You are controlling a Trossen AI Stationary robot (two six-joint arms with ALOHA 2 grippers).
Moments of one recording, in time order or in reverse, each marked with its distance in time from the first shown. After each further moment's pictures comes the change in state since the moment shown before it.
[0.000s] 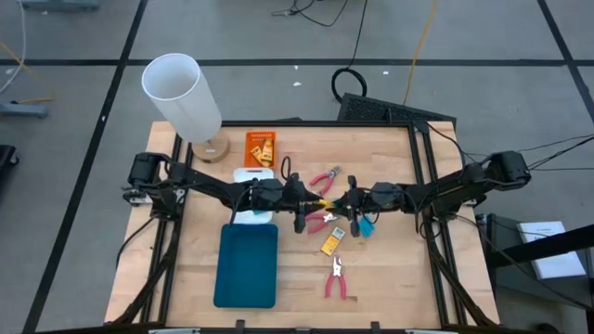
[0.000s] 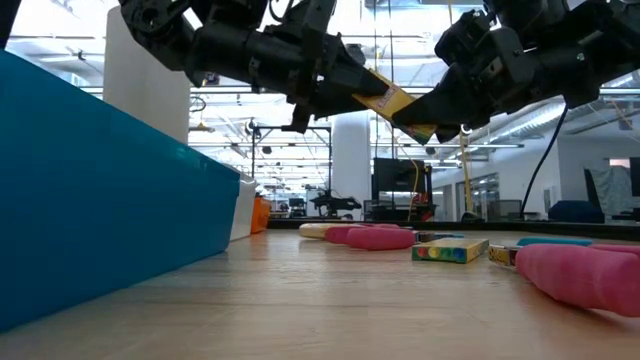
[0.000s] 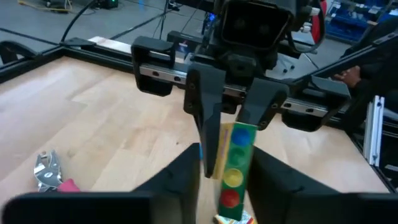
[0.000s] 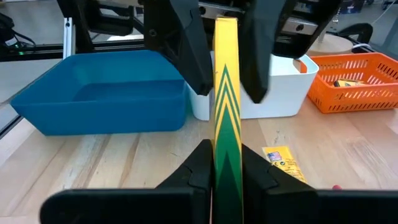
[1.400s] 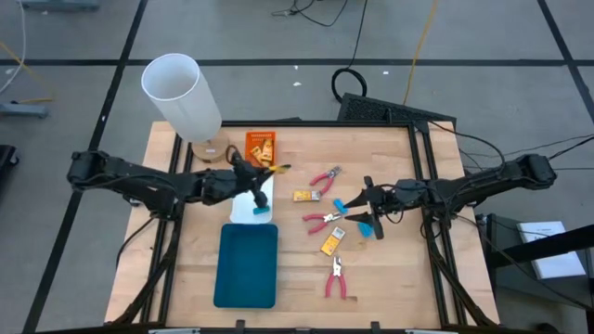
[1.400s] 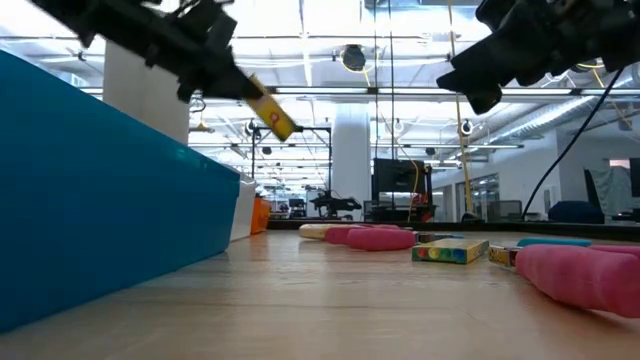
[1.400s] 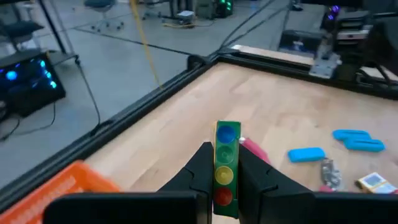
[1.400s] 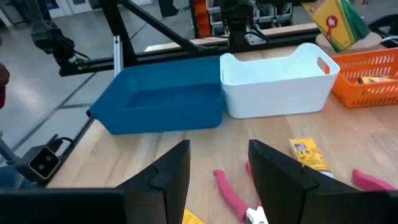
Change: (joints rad) left arm 0.007 -0.595 -0.335 -0.370 -0.475 0.079; right arm 0.054 -0.412 -0.001 -0.415 -0.051 0.104
